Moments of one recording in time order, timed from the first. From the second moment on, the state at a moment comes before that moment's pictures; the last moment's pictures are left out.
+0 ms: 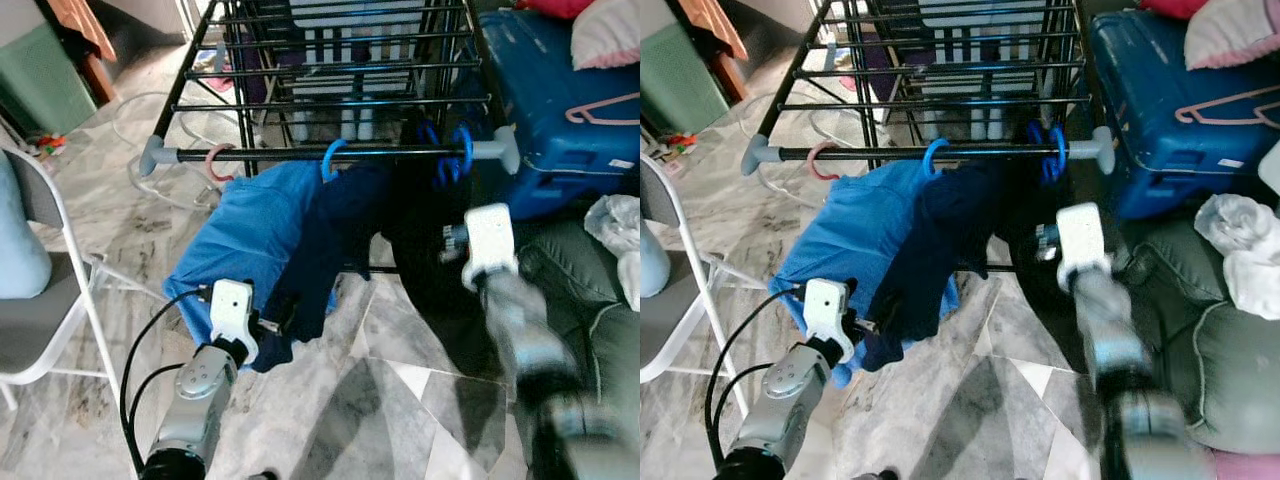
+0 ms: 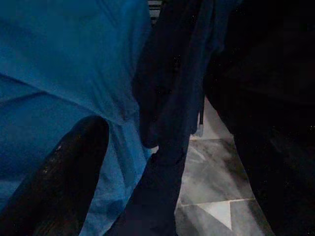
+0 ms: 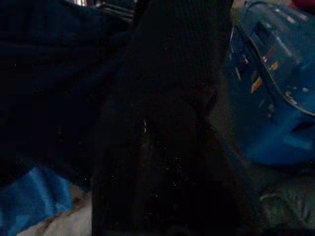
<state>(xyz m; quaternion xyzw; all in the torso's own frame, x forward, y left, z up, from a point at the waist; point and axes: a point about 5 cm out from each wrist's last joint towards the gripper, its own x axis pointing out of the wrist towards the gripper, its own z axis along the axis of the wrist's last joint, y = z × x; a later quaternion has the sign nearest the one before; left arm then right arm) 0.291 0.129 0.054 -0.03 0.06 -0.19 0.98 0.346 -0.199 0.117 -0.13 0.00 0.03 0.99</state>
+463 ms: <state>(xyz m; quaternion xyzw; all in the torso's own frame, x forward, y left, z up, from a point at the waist) 0.294 0.130 0.046 -0.03 0.09 -0.16 0.98 0.264 -0.188 0.068 -0.10 0.04 0.02 0.99</state>
